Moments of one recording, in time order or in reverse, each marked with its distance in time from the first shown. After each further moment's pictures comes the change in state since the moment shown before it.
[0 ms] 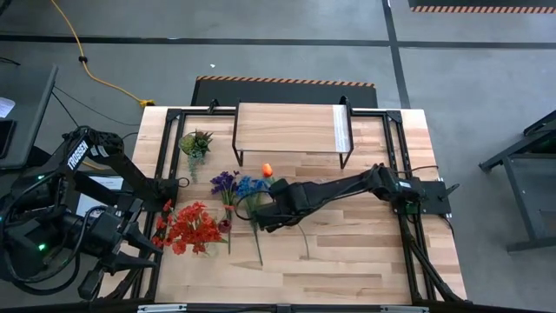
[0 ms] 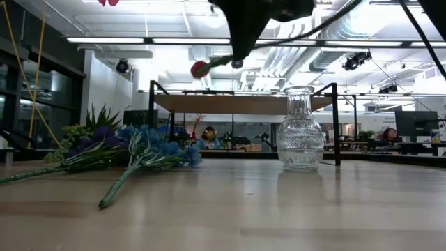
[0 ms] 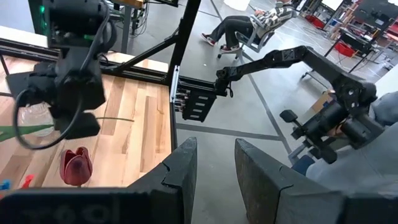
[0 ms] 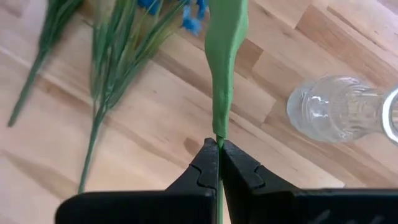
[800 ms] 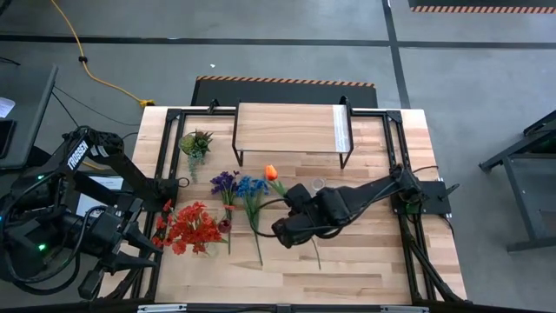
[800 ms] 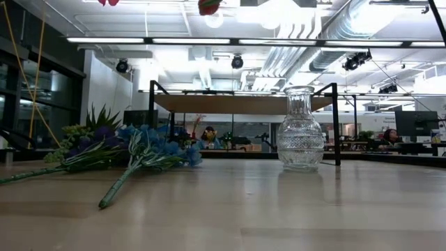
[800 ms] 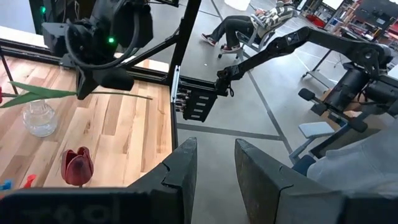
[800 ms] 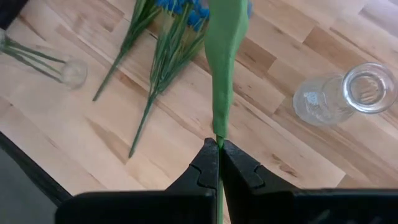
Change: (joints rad) left arm 0.000 0.000 0.000 -0.003 -0.002 0.000; right arm 0.135 -0.171 0.000 0.000 0.097 0.047
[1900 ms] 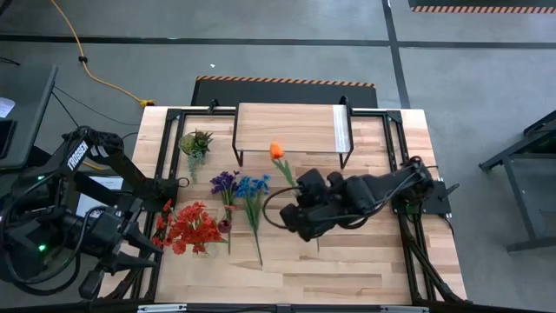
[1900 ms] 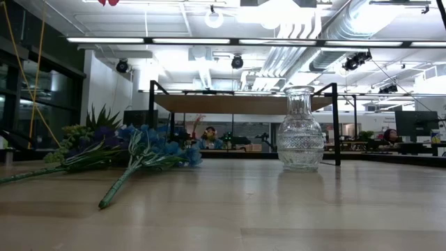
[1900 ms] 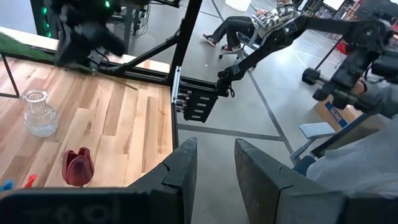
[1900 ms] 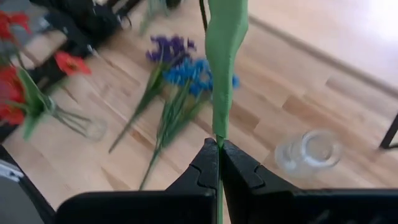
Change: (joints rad) left arm 0.000 0.002 0.000 0.000 -0.005 0.000; right arm 0.021 -0.119 0.001 0.000 0.231 -0.046
